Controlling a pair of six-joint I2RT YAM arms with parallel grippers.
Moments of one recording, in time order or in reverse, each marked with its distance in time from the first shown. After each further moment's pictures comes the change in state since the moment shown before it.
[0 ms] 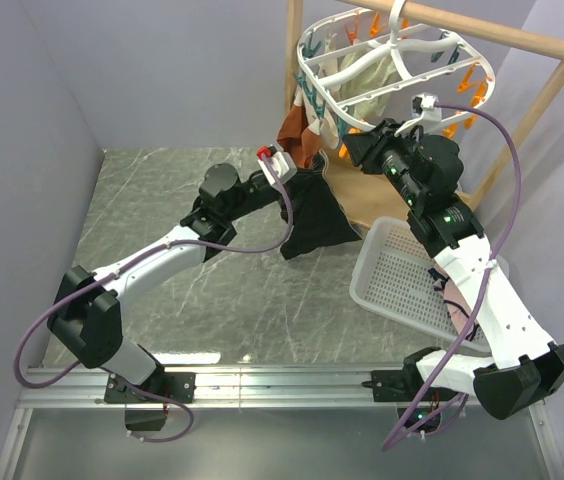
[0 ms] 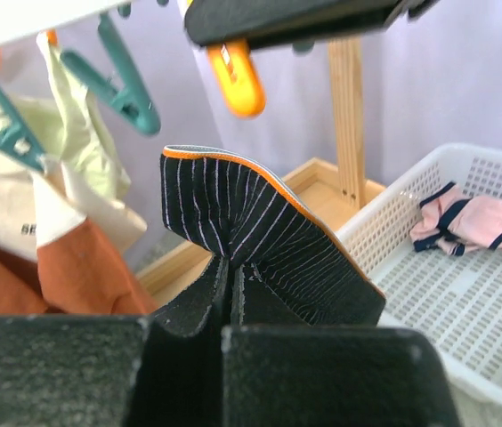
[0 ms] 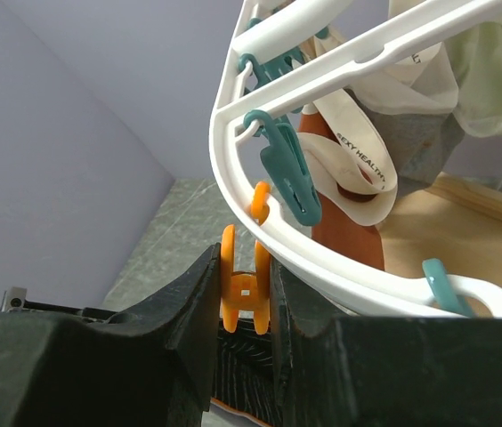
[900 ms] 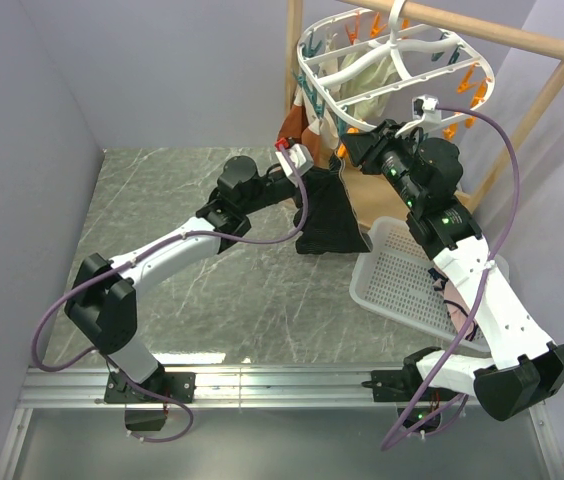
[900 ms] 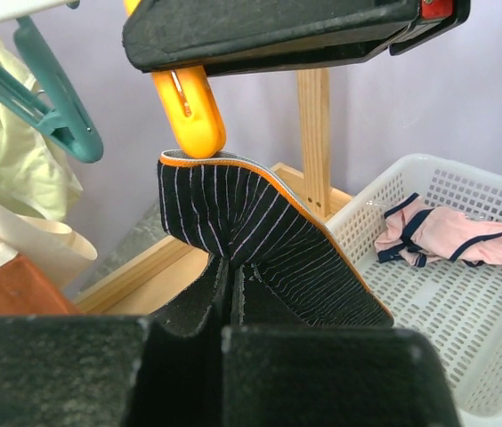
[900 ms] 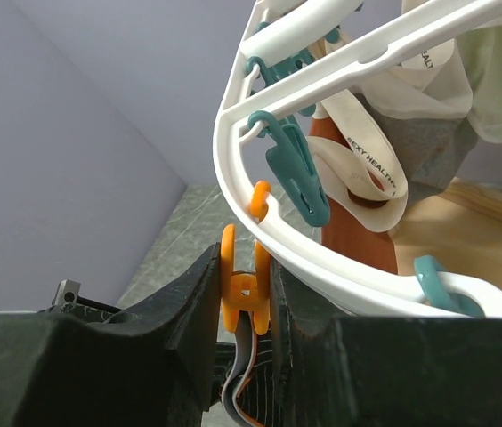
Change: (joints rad) left arm -0.042 0.109 0.133 -0.045 0.022 -0.068; right arm -0.004 -0.006 -0.033 0.056 -0.022 0.032
